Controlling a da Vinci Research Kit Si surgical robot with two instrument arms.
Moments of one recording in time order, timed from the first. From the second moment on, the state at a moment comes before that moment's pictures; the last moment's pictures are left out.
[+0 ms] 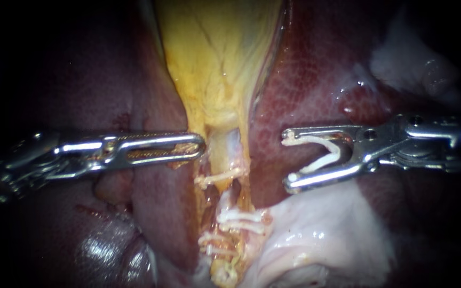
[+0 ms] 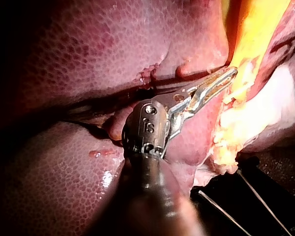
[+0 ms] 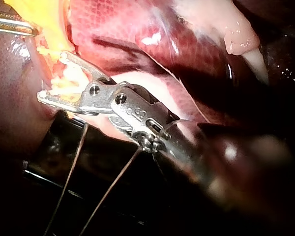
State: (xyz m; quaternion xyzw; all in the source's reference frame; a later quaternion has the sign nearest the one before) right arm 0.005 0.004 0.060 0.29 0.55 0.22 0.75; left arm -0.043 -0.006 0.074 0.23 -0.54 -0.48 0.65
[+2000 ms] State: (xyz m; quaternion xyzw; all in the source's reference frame) right arm 0.015 -0.003 0.072 0.46 0.52 0.22 0.69; left arm -0.034 -0.002 0.067 0.22 -0.56 -0.51 0.62
